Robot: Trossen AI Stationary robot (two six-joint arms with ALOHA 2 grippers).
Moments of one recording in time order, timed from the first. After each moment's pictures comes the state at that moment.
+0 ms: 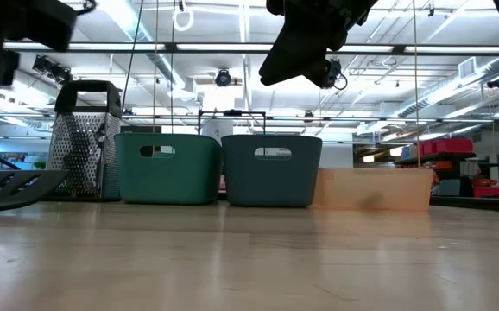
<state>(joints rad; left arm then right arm) -0.54 0.98 0.75 -0.85 -0.05 -1.29 0.20 1.67 1.22 -0.35 0.07 0.36</state>
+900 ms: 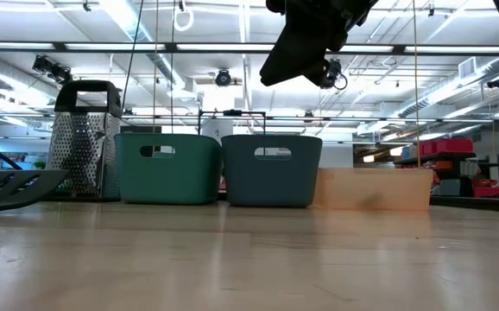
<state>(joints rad) -1.06 1.22 0.75 -0.79 -0.28 -2.23 0.21 1.67 1.22 -0.35 0.07 0.30</state>
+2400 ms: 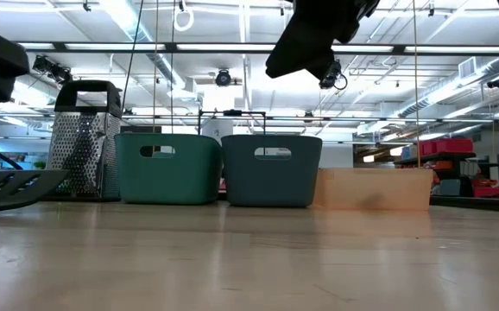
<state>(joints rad) -0.82 1.44 0.75 -0.65 -0.20 -2.26 0.25 1.67 1.22 -0.35 0.07 0.29</state>
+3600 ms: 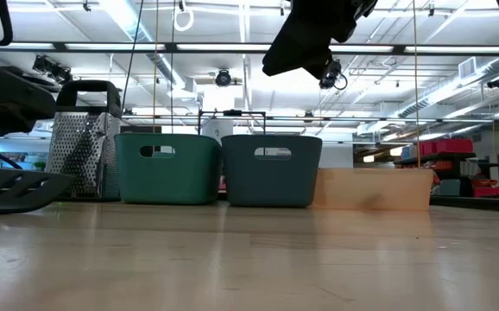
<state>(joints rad) -0.68 1.59 0.75 -0.61 -0.02 -2.11 0.25 1.67 1.22 -0.34 0.07 0.29</state>
